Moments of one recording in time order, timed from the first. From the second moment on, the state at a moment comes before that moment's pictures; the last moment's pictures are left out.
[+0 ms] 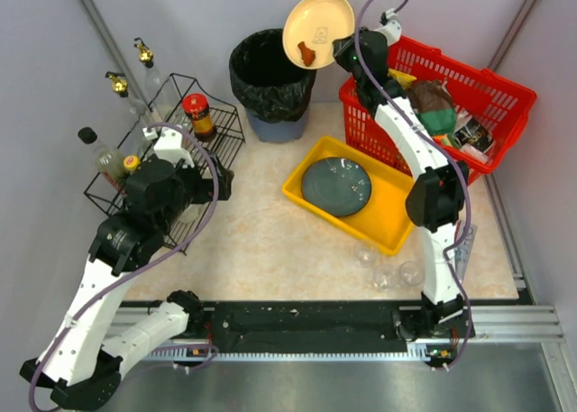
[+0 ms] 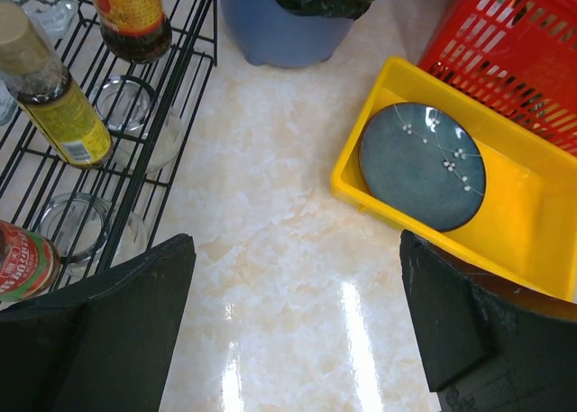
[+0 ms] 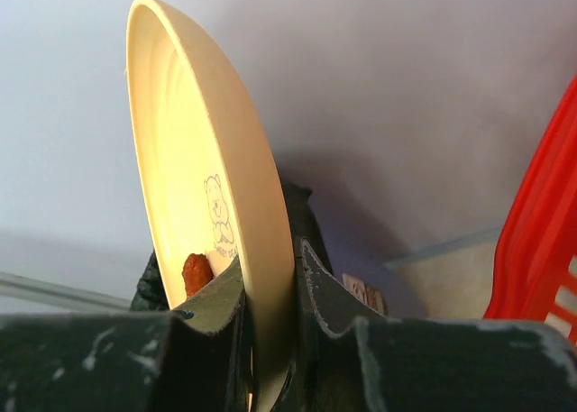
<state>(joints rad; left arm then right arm) -0.49 0.82 1.25 -0.75 -0.23 -0.34 0.38 2.18 2.26 -0.13 0.24 0.82</state>
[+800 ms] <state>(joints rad) -0.49 0.80 1.20 -0.74 -0.28 -0.35 0.62 2.26 2.26 0.43 0.51 -0.27</state>
